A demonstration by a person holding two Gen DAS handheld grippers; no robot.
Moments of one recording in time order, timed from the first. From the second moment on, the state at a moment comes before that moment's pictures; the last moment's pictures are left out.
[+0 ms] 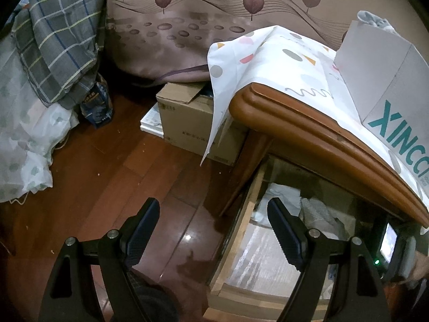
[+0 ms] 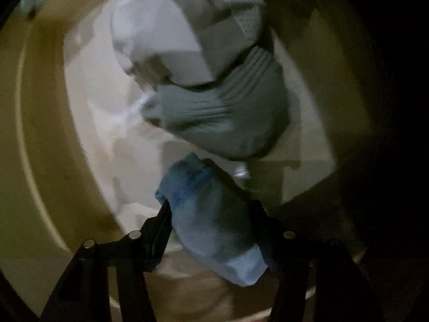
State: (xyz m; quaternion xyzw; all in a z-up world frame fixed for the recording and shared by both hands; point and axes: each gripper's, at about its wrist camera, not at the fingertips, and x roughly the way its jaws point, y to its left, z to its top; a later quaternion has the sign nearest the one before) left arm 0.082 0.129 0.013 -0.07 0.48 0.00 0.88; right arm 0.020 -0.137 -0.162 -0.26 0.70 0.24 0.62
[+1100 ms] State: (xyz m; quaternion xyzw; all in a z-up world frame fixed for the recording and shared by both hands) left arm 0.079 0.087 -0.003 0.00 0.50 -0.04 0.86; right arm -0.057 -0.154 -0.048 -0.07 0.58 0.09 0.80
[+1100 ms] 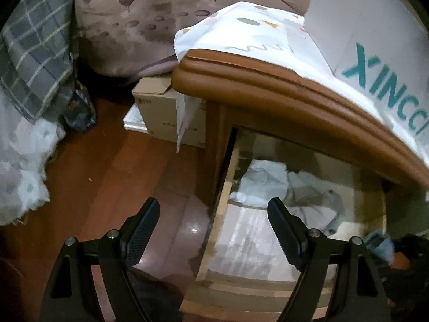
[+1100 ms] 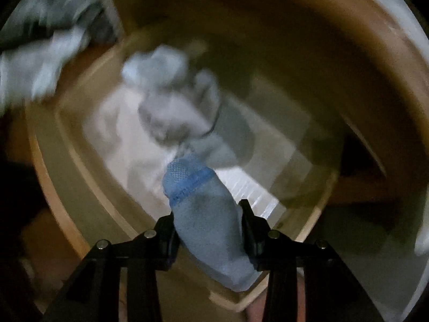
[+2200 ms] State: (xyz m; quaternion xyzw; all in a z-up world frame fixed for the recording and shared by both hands) left arm 0.081 0.005 -0.077 -0.20 0.63 -0.04 0.74; right arm -0.077 -0.252 -0.028 0.17 0.45 -0.11 0.87
